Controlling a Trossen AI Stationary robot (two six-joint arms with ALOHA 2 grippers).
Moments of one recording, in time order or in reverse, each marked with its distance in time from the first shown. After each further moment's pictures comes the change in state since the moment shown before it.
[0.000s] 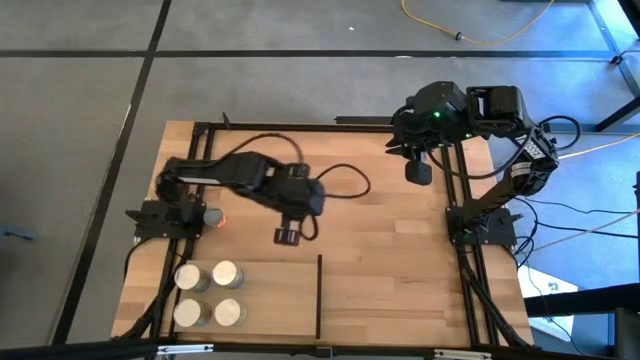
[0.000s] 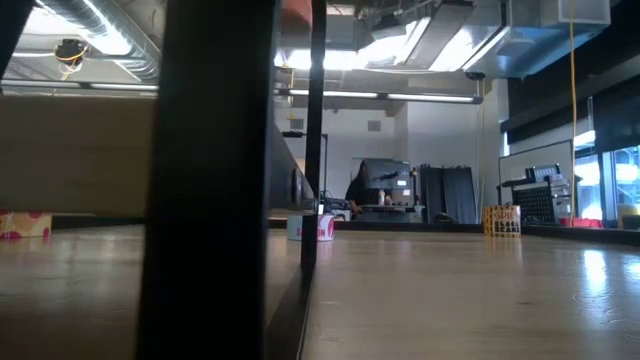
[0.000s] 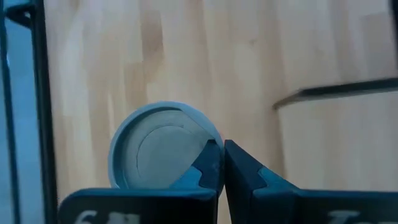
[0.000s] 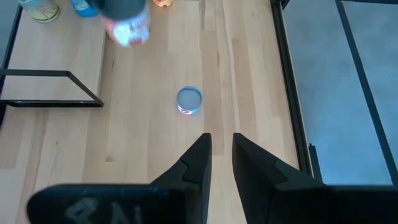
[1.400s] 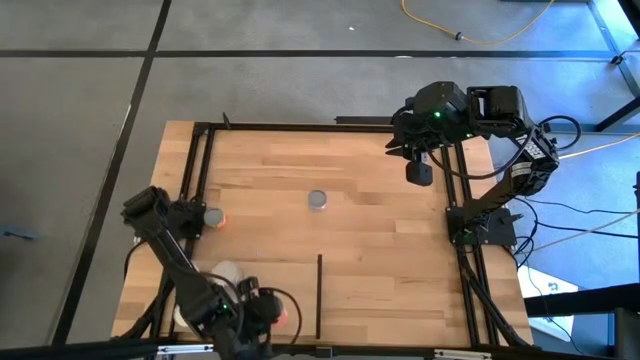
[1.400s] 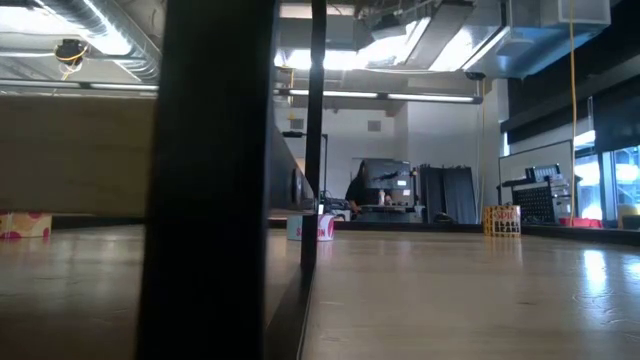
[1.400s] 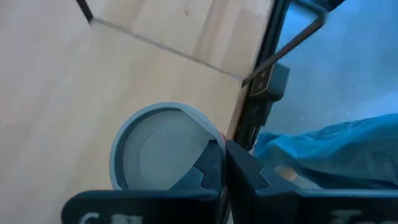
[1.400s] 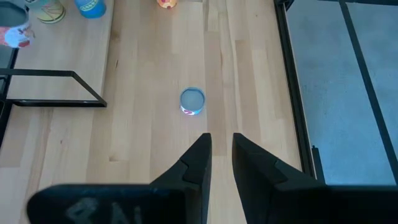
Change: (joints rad) left arm -0.675 -0.051 -0.625 0.594 -0.229 -1.144; right arm 0.000 0.000 0.000 0.001 -0.016 -0.005
